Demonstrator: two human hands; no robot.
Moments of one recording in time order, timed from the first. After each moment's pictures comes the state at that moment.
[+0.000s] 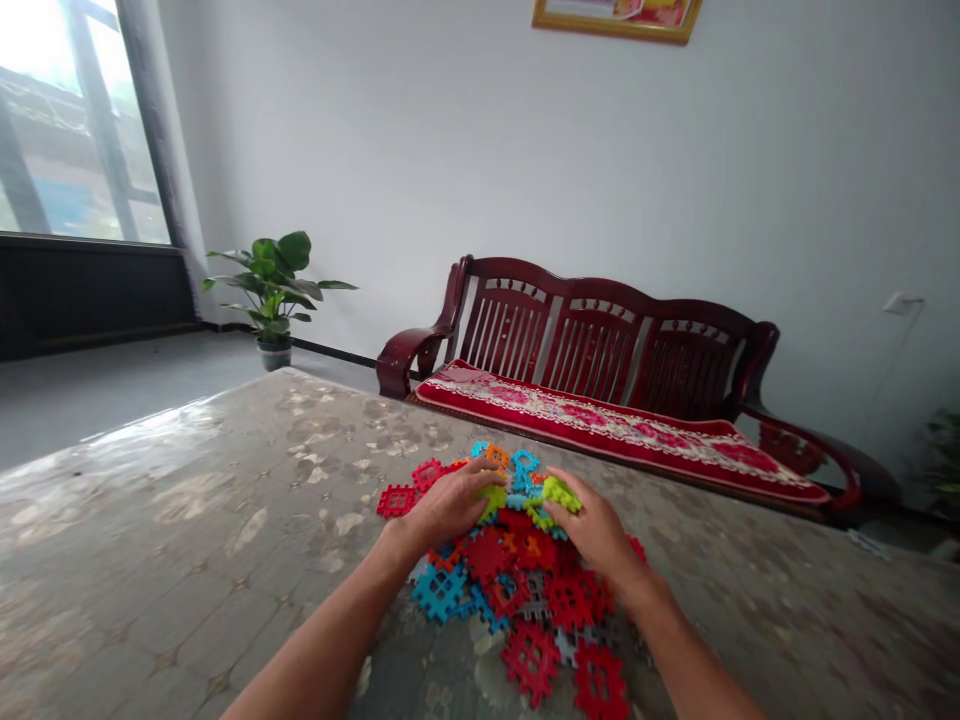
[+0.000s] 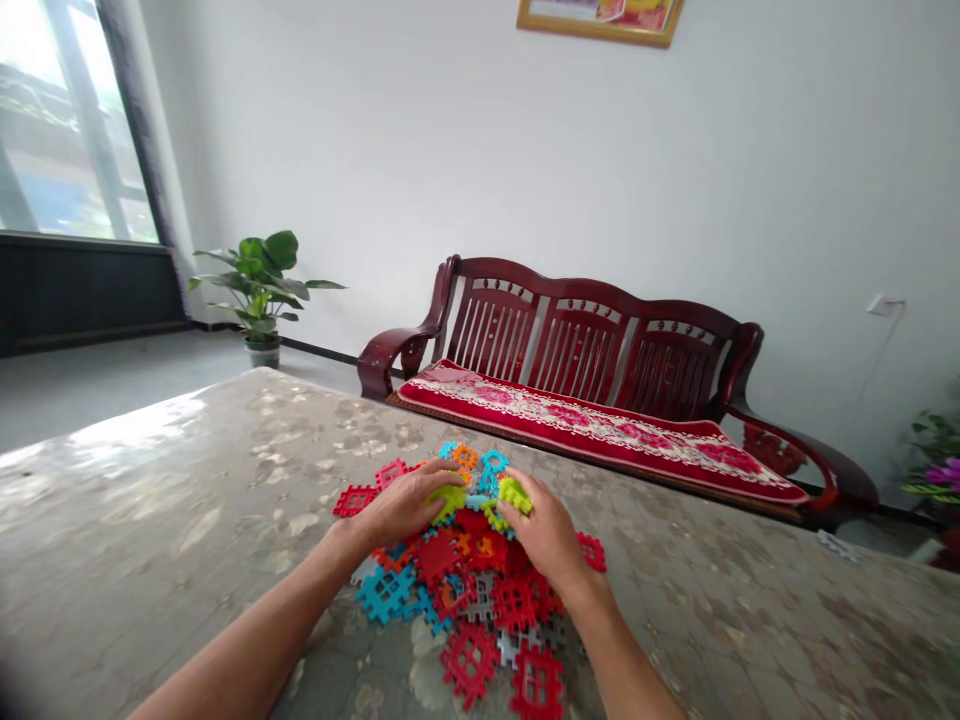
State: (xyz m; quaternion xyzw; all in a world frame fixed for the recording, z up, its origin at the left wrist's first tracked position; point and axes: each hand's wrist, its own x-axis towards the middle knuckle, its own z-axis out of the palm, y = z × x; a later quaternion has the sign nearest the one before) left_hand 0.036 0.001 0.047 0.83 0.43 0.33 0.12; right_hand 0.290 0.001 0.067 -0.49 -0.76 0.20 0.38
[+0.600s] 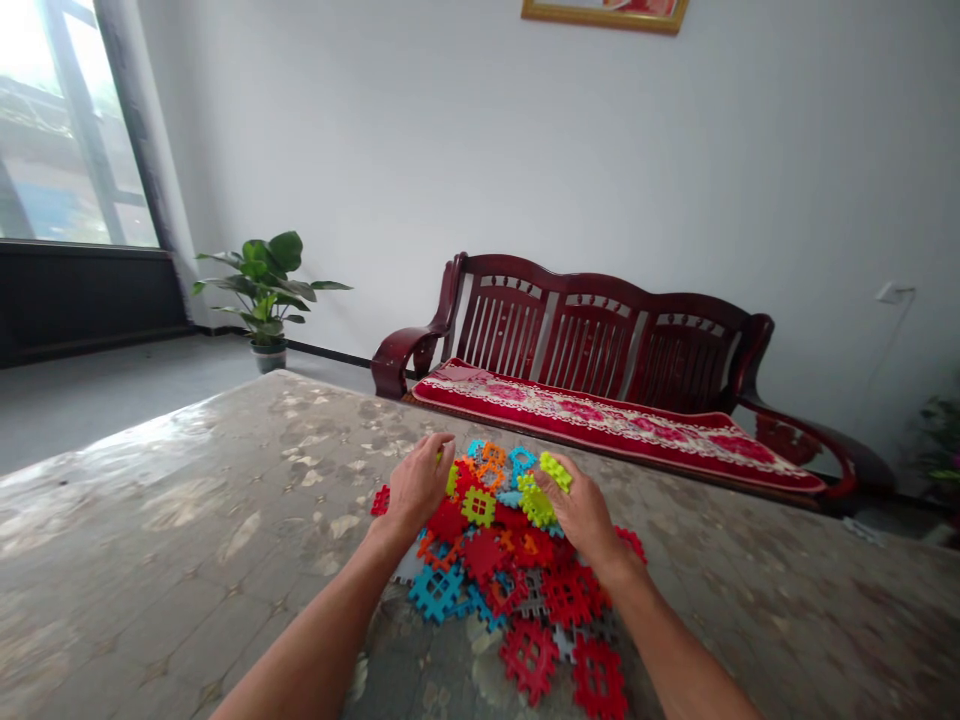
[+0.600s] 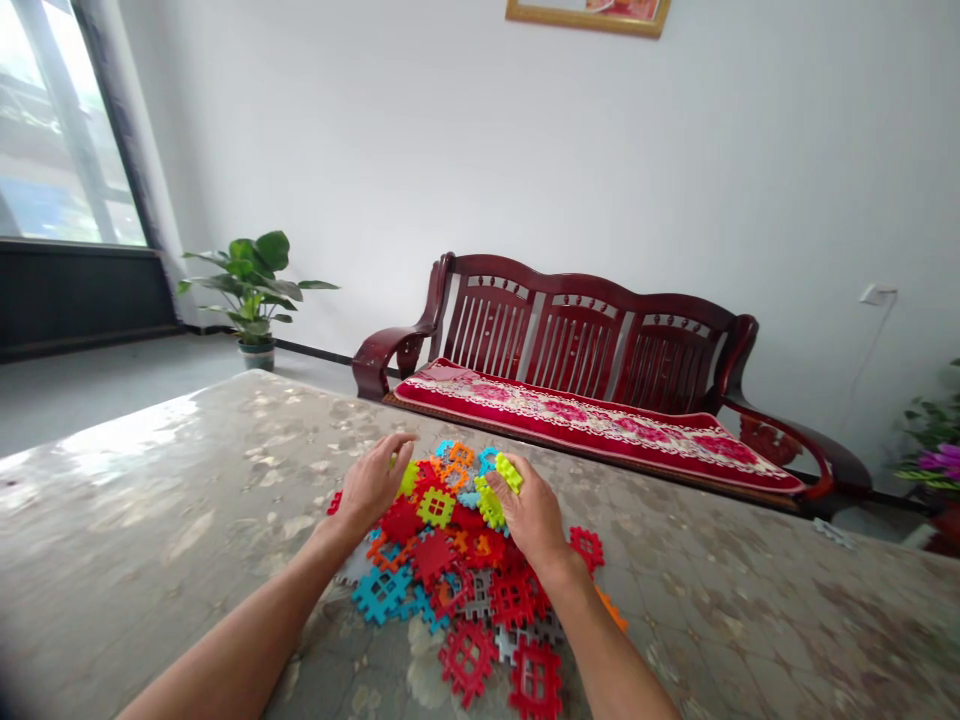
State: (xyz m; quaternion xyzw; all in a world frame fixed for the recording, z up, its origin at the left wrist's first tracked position) left_hand 0.023 0.003 0.063 0.60 0.70 0.38 0.05; right_hand 0.271 0.005 0.078 -0.52 -0.72 0.19 0.42
